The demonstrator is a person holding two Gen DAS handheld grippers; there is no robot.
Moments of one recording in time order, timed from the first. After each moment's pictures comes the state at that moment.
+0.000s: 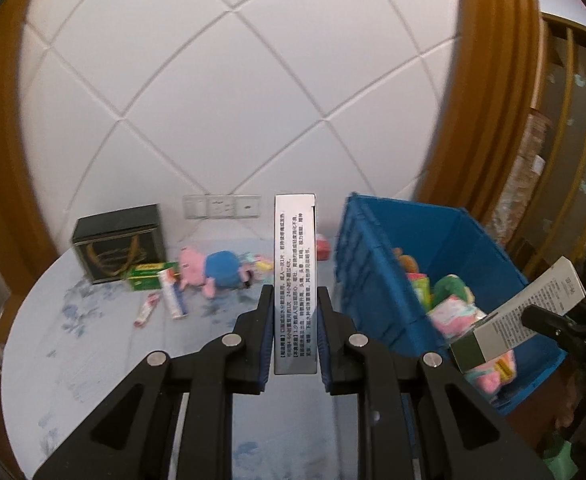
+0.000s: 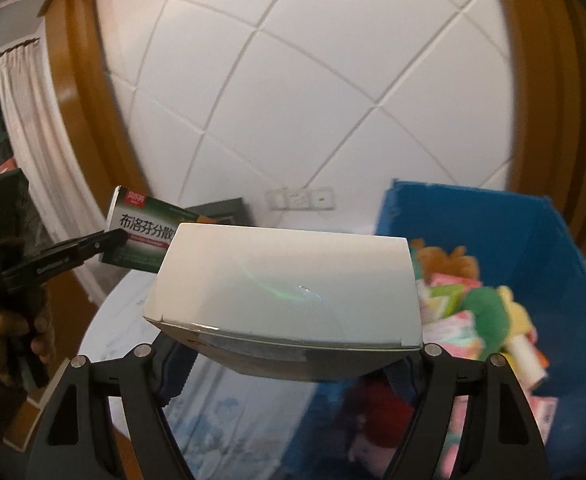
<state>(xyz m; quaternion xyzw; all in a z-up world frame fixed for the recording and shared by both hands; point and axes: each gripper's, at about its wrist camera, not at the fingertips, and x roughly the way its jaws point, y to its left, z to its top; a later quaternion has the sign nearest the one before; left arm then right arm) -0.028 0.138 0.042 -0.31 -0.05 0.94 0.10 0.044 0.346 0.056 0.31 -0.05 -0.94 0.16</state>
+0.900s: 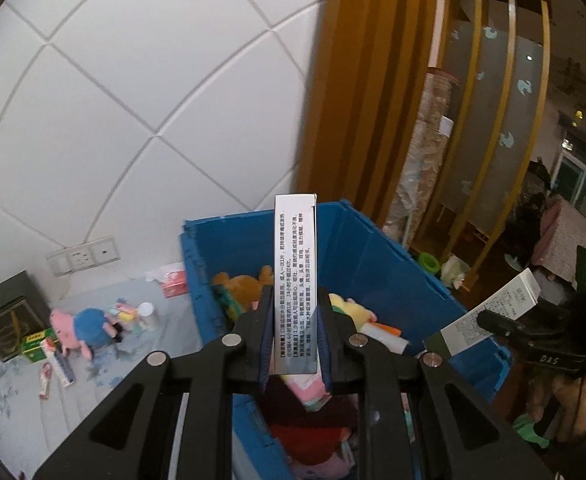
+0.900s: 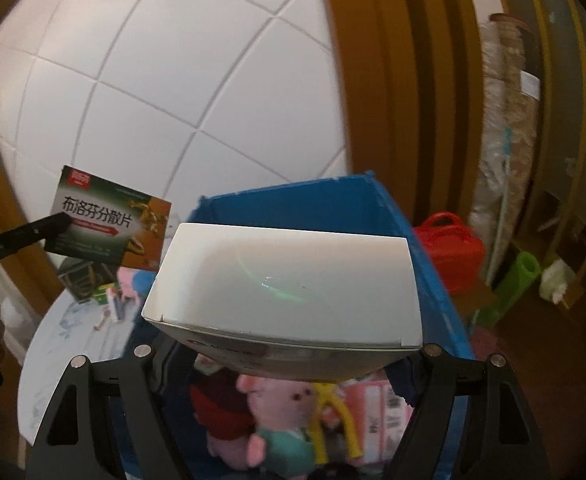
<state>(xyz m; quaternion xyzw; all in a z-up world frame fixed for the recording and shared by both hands) -0.096 0.360 0.070 -0.30 0.01 0.91 0.27 0.067 0.559 0.039 0.31 -0.10 -0.95 -0.05</state>
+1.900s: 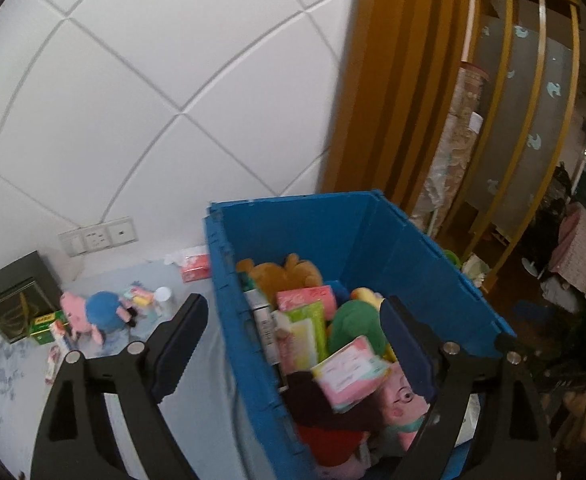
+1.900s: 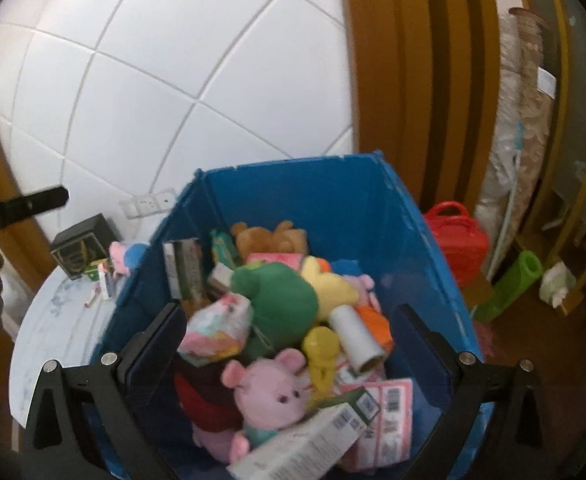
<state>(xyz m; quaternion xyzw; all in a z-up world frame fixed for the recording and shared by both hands) -0.123 0.337 0.050 -0.33 0.00 0.92 0.22 0.035 0.546 0.019 0.34 -0.07 -0.94 -0.02</state>
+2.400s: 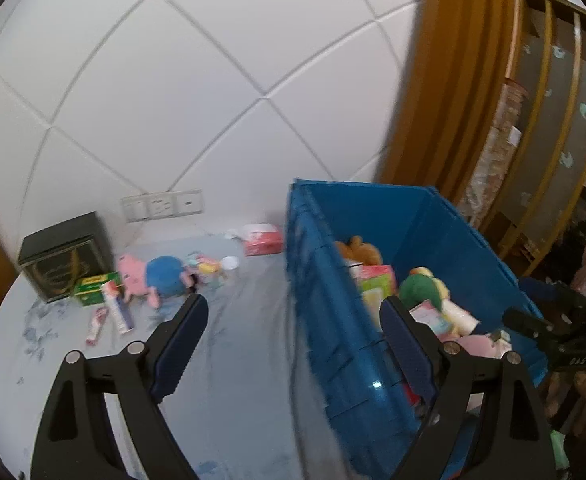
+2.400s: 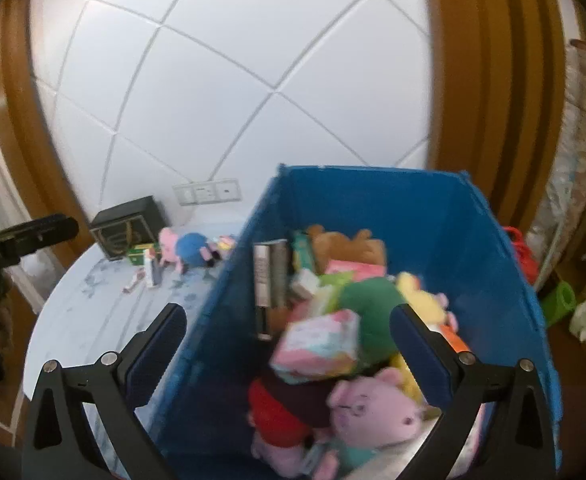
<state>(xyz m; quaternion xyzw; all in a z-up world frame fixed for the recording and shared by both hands) -0.089 0.217 0.031 -0.34 -0.03 0.93 0.15 0.004 0.431 0.027 0.34 -0.04 -0.94 0.06</state>
